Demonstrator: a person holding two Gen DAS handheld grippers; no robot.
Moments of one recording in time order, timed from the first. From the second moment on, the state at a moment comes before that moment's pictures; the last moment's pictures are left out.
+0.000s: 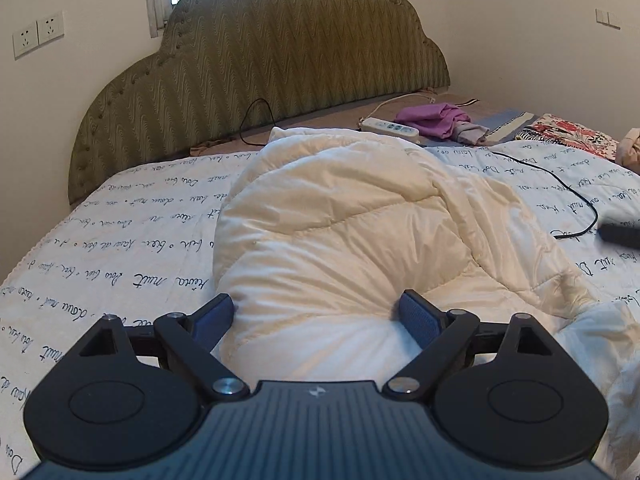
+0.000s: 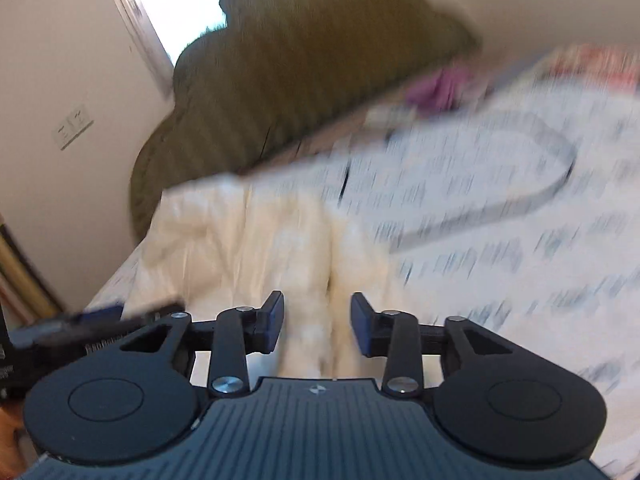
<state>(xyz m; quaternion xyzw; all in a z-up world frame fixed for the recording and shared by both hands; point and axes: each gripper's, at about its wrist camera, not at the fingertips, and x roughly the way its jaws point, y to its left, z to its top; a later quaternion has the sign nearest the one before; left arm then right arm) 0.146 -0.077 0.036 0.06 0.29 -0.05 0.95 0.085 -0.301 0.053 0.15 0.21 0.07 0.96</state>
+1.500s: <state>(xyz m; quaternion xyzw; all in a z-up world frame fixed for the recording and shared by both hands) 0.124 -0.085 0.008 0.13 0.24 -0.07 0.96 0.147 -0.245 -0.007 0.02 0.27 0.03 0.96</state>
